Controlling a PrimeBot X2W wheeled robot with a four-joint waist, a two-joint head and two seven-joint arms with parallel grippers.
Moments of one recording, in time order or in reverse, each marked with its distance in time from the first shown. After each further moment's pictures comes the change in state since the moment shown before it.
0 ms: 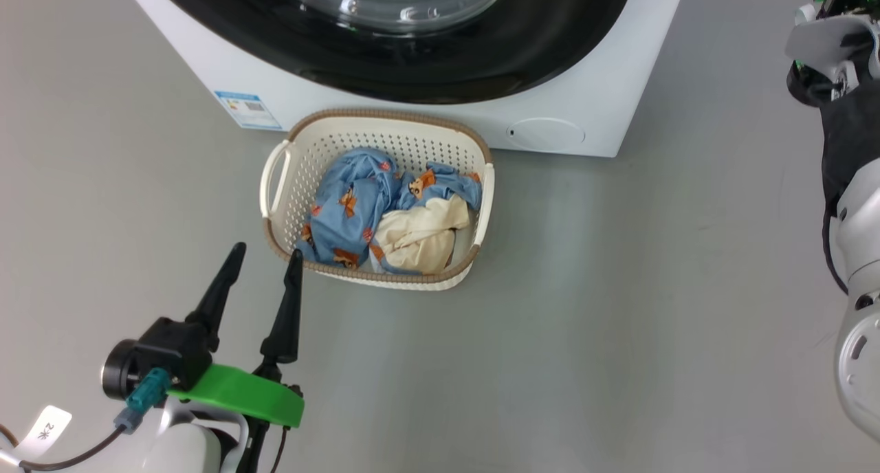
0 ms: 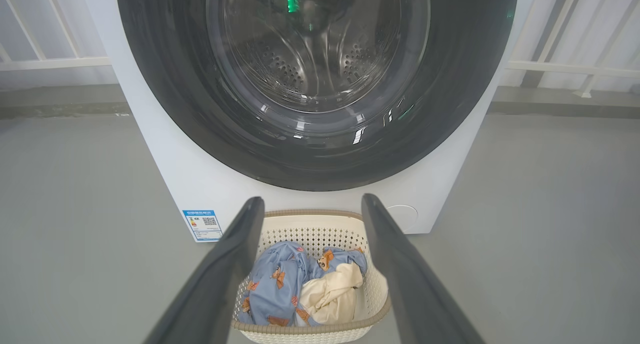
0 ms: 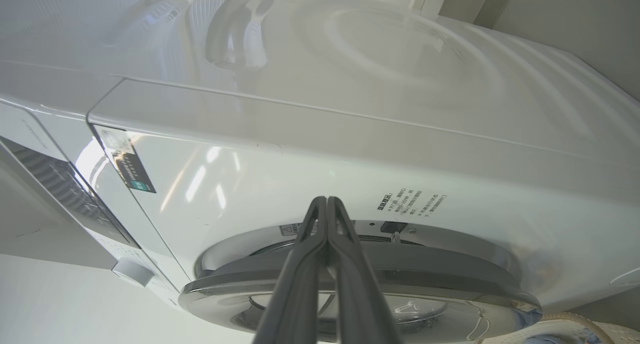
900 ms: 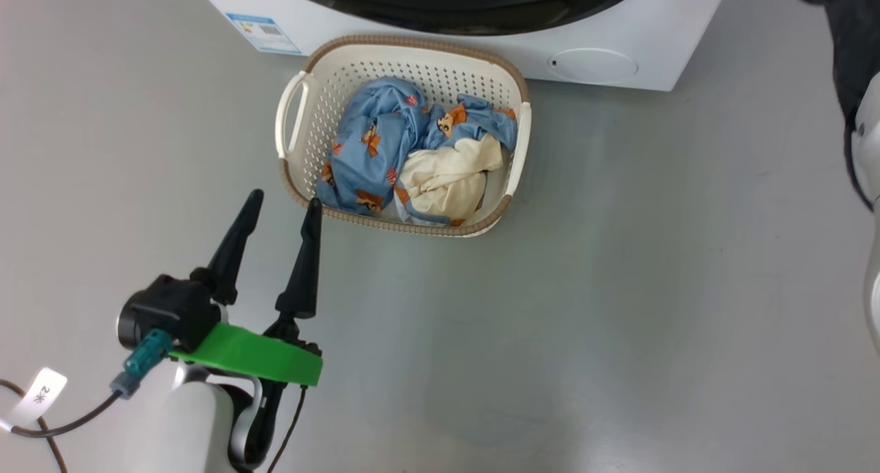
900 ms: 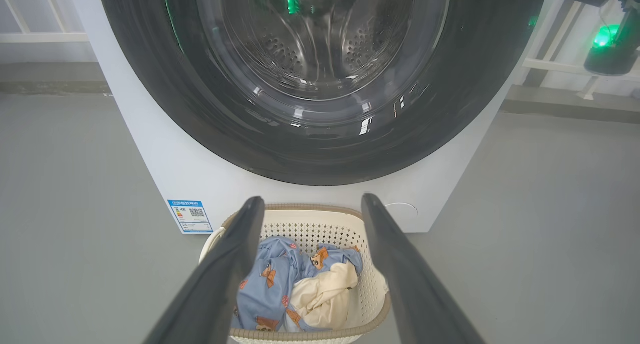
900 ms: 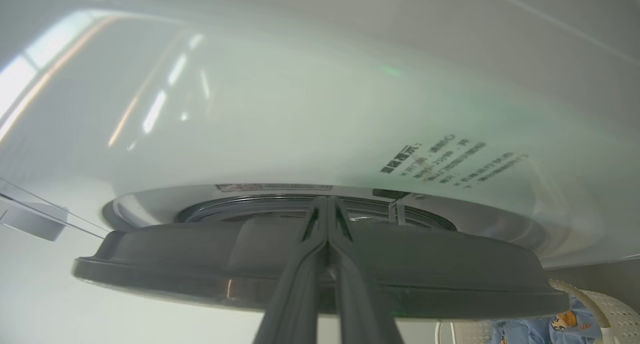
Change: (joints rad) left arm -0.091 -0.012 -0.048 -0.034 -0.079 0.000 0.000; right arm -0.238 0.014 0.068 0.139 -0.144 0.000 0.103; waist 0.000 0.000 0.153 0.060
